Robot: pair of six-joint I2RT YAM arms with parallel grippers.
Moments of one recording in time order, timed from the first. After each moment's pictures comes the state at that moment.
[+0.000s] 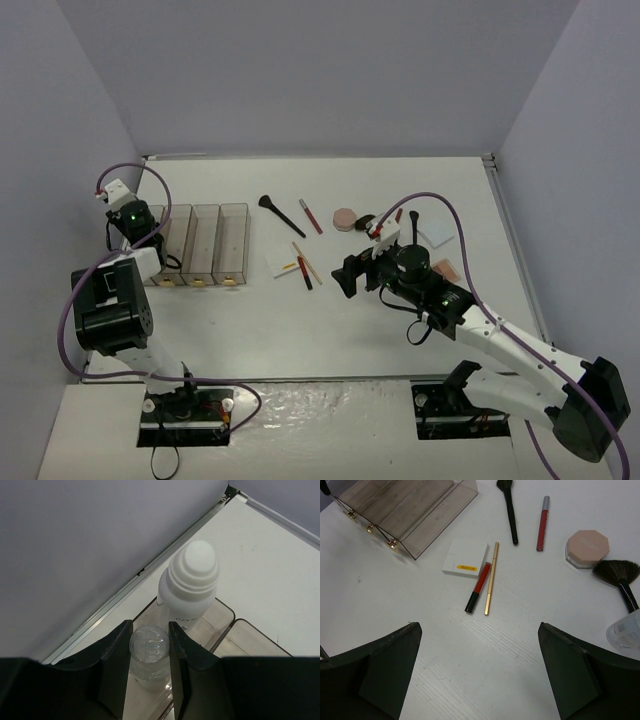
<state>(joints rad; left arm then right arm) 0.27 1.67 0.85 0.53 -0.40 -0.22 0.73 0.99 0.61 0.06 -0.03 0.17</state>
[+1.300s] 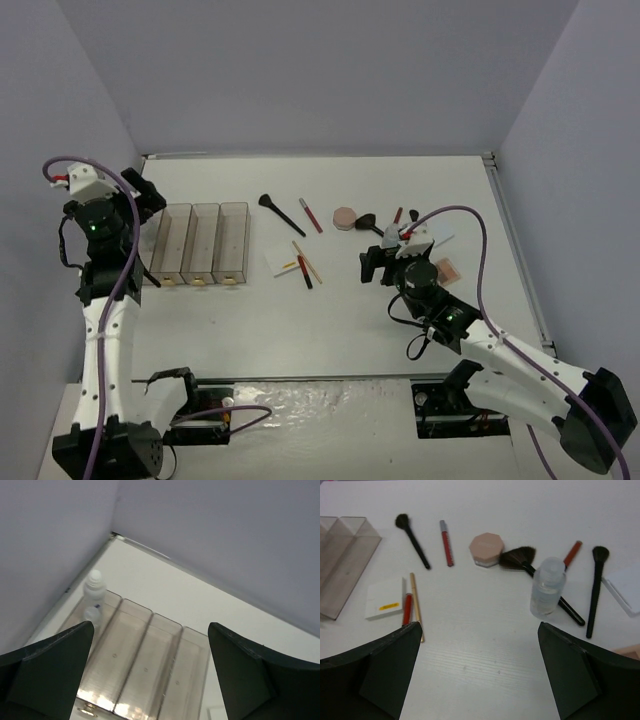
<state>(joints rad) 0.21 0.98 1.00 -0.14 -0.17 -0.33 0.73 0.89 0.47 0.18 0.39 0.27</state>
